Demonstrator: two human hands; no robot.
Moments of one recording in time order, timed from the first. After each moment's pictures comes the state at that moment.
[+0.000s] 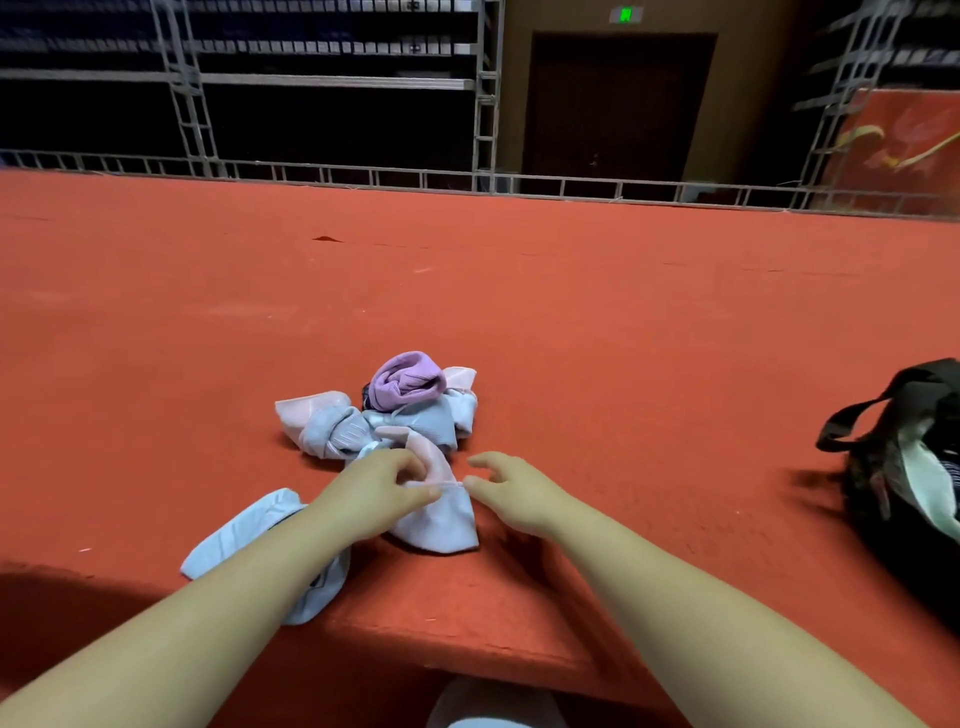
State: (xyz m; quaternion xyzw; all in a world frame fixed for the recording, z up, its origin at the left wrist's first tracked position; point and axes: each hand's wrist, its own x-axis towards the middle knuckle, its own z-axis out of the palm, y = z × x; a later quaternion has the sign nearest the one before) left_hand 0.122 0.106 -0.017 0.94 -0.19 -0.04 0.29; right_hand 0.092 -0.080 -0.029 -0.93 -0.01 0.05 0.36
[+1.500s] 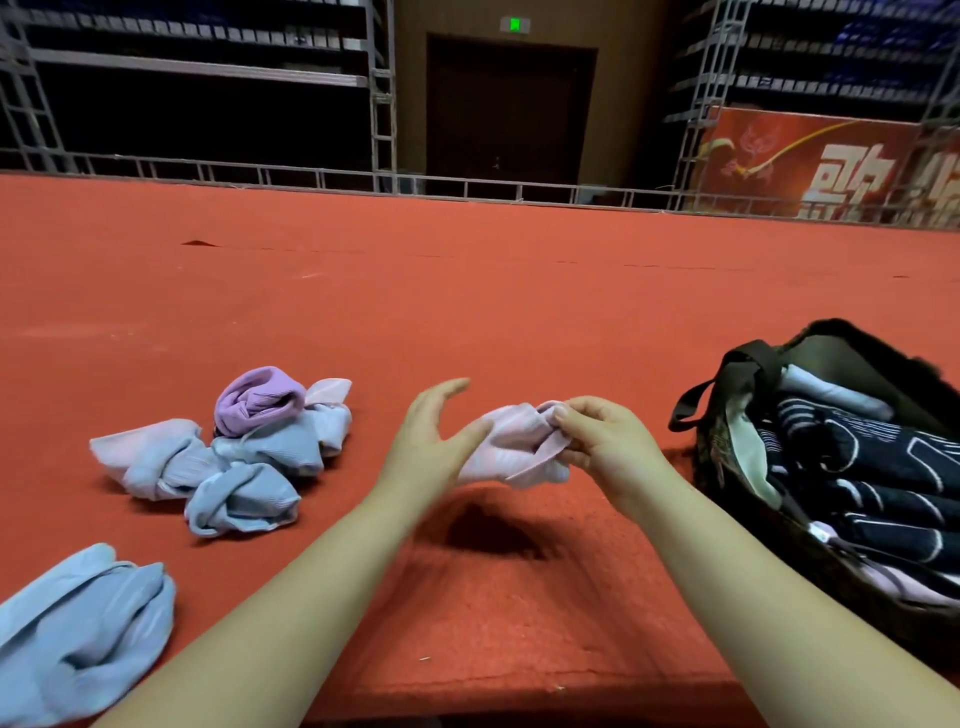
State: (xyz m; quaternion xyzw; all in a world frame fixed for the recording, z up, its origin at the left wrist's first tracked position) left_hand 0.099 -0.075 0.001 0.75 -0.29 0.07 0.59; right_hand 0.015 -0.243 0.024 -0.71 0.13 -0.18 0.67
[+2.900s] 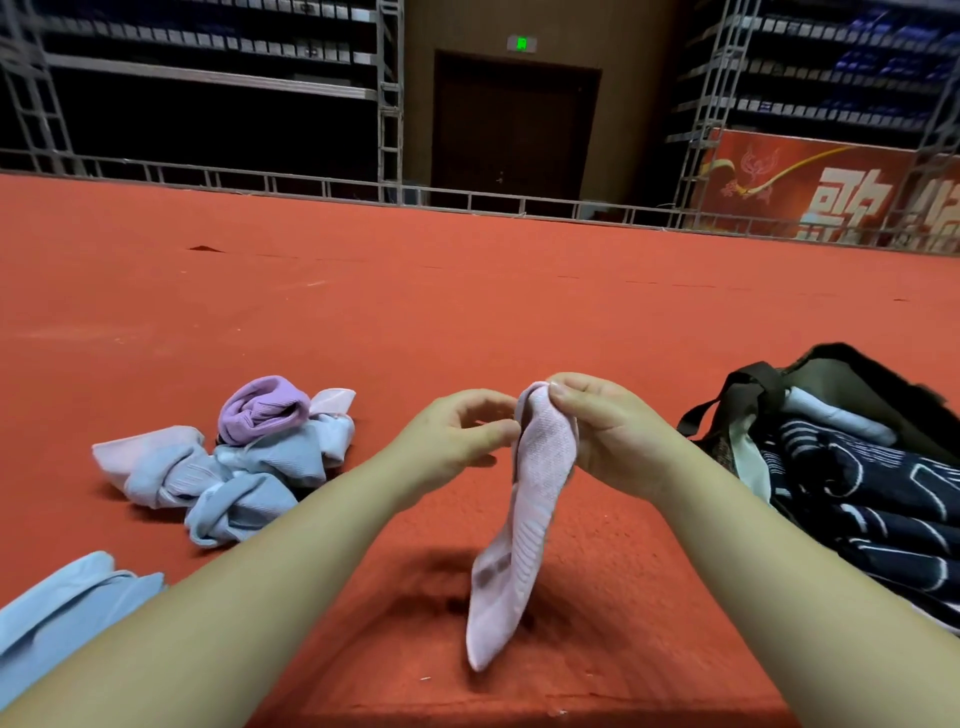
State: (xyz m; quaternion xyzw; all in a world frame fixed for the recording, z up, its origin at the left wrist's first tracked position) left_hand 0.097 -0.069 0.044 0.68 -0.38 -0.17 0.61; right_hand 0.017 -0.239 0.068 -0.68 -0.05 -0.04 0.73
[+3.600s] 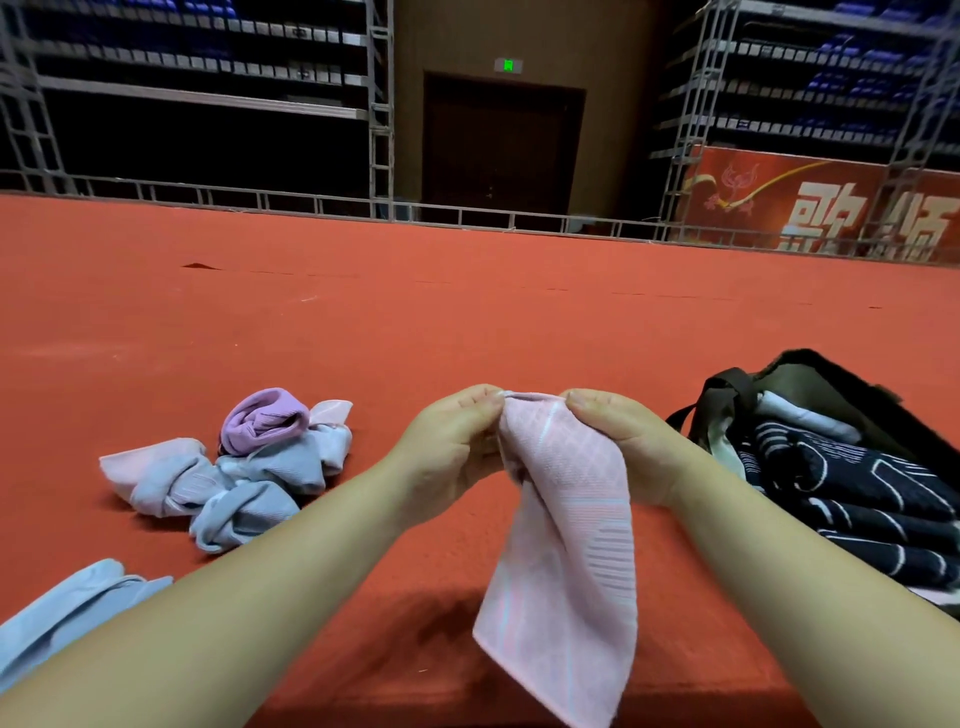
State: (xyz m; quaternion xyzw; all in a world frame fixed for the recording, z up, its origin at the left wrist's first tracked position) left_hand 0.053 -0.067 0.071 0.51 -0.31 -0.28 0.75; right_hand -0.019 -0.239 0.084 -0.67 -0.08 0.01 0.74
